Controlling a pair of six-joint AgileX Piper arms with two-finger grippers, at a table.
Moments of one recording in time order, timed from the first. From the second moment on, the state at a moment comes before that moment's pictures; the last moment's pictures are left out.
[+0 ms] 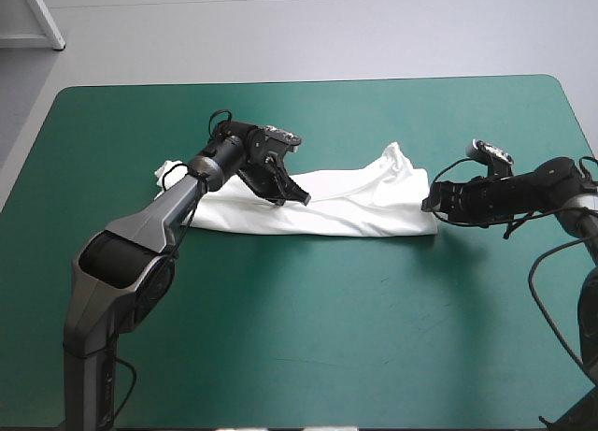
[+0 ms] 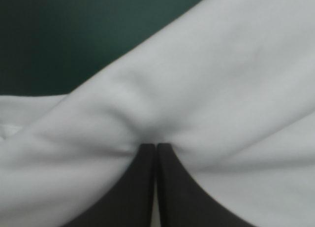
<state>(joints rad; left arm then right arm) -0.46 2.15 -1.83 -0.14 1.03 0.17 -0.13 1.72 -1.13 0.84 0.86 -0.53</state>
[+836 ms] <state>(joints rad) -0.50 2.15 -1.83 -0.07 1.02 0.15 0.09 1.83 -1.17 0.92 0.76 -0.60</state>
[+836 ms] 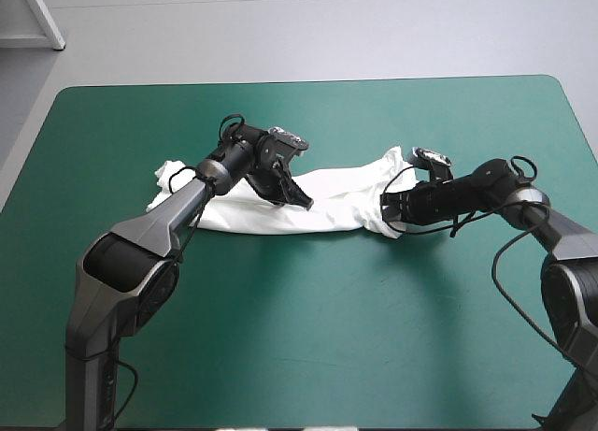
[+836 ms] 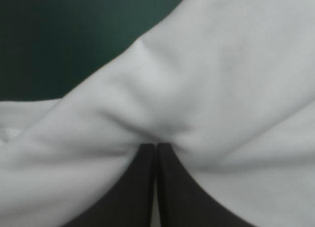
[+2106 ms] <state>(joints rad) -0.52 2.00 -1.88 0.02 1.12 0.15 0.29 1.76 -1.72 0.69 1.03 -0.32</state>
